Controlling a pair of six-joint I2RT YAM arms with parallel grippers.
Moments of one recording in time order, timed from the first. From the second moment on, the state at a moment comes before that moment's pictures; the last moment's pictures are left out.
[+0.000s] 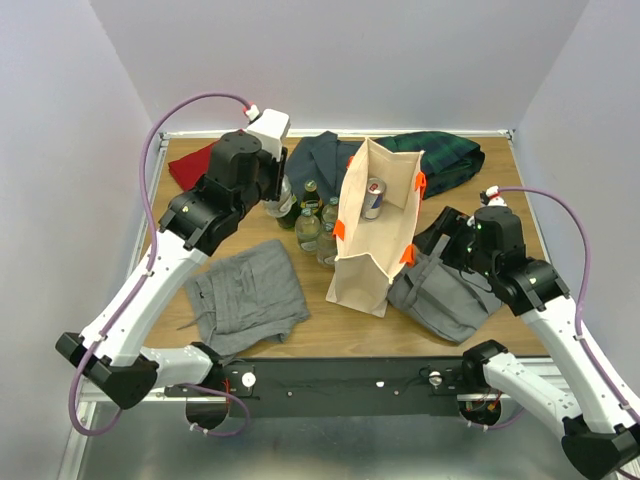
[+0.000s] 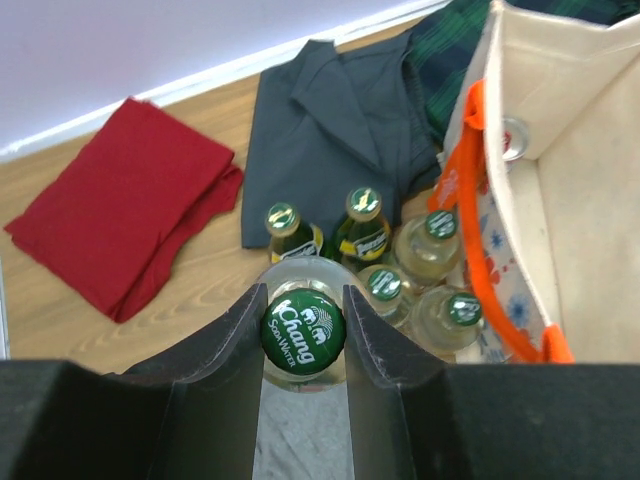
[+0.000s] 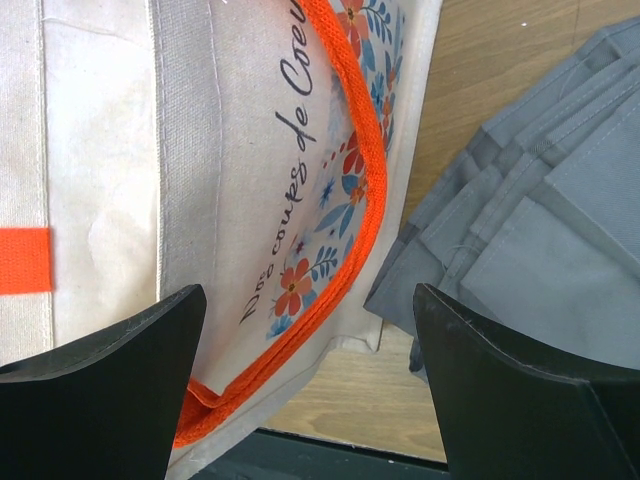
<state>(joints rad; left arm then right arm) -0.61 1.24 1.54 -0.66 -0.26 -0.05 0.40 0.81 0.93 -0.72 0.06 0.72</state>
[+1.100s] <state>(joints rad) -0.46 1.21 1.13 -0.36 -0.17 -0.15 0.40 0.84 0.93 -0.72 0.06 0.72</state>
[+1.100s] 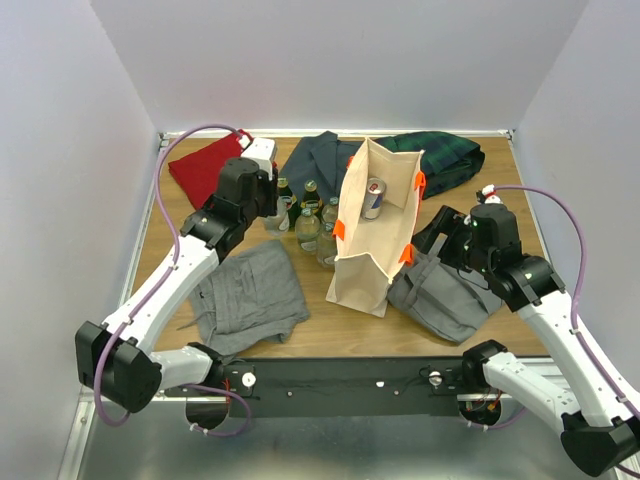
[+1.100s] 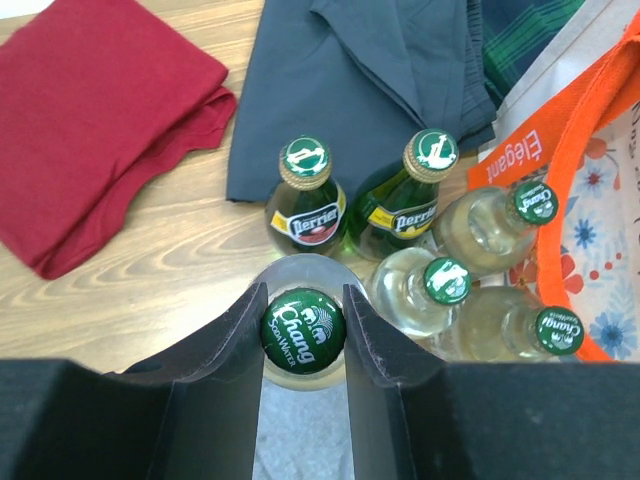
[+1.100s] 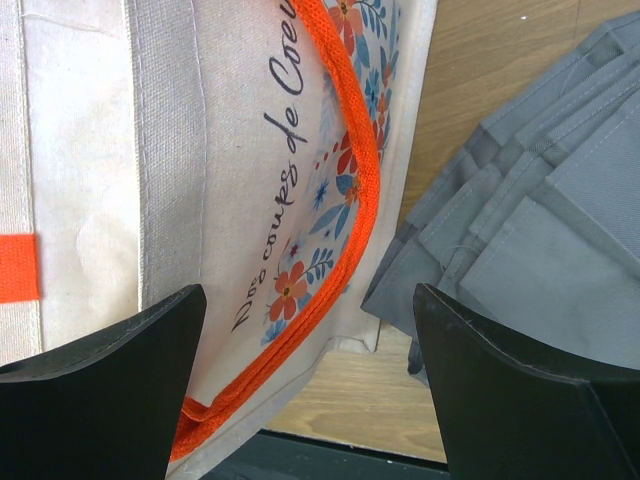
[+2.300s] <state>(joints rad) -0.45 1.33 1.05 -0.20 -0.14 -0.17 0.40 0.82 0.93 -0.72 0.06 0.72</state>
